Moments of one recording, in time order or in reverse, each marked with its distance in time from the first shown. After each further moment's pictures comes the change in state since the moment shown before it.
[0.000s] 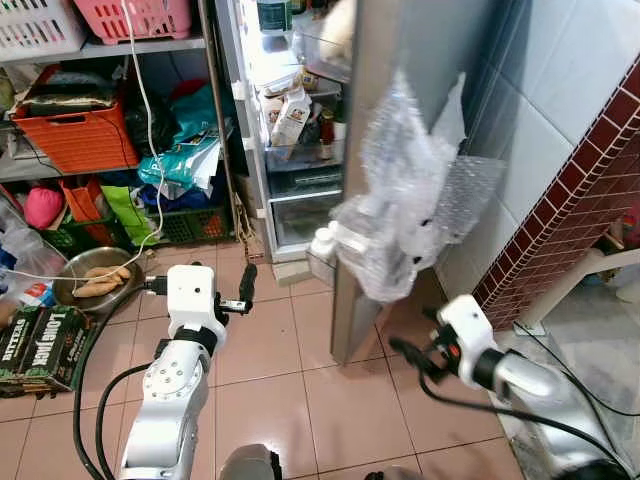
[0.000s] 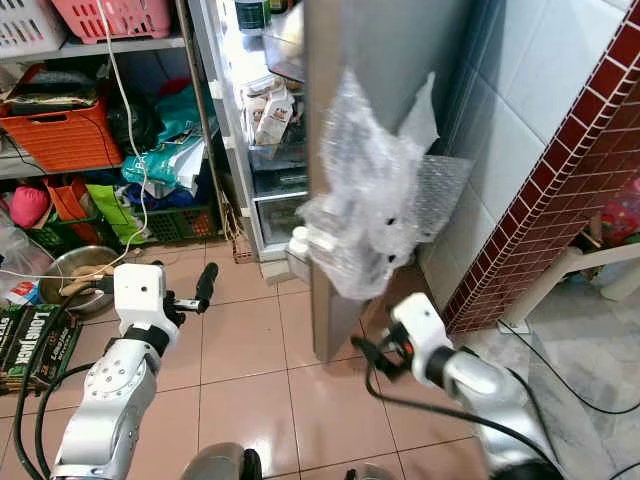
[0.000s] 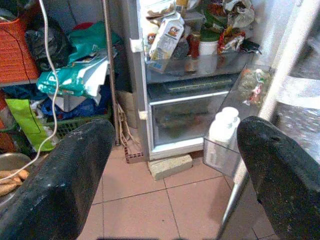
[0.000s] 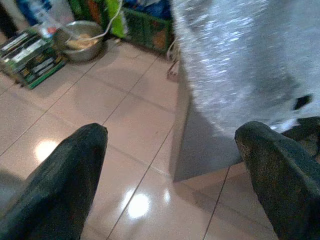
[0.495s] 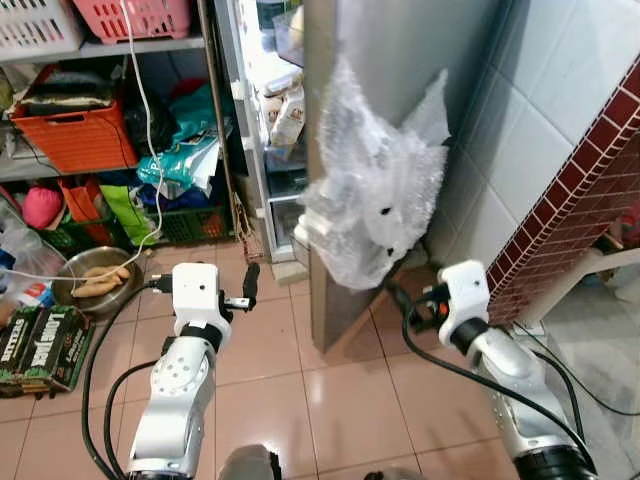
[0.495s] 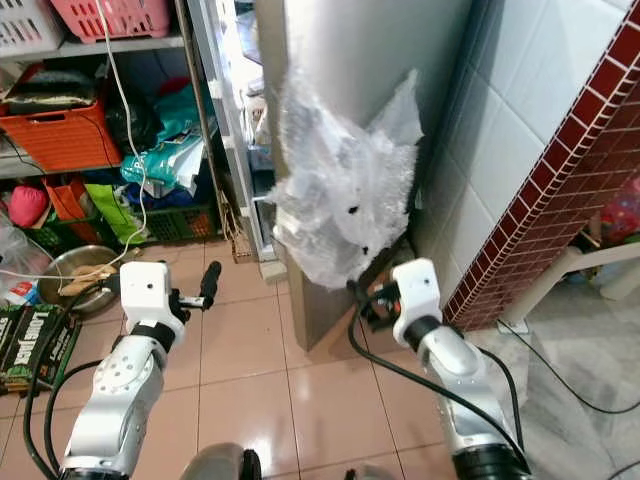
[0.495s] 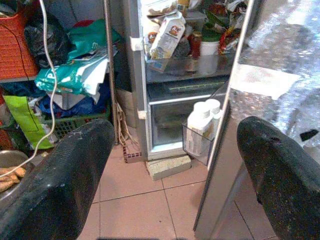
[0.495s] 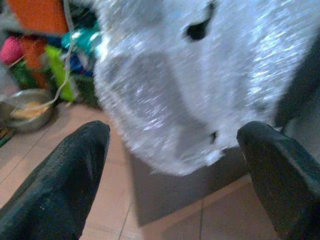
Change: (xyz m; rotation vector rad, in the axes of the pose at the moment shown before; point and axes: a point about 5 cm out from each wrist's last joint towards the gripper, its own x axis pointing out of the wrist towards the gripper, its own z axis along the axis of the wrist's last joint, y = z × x) left arm 0.006 -0.002 -0.002 -0.015 0.001 0.017; right arm 0.018 0.002 0.041 0.074 -0.241 -0.268
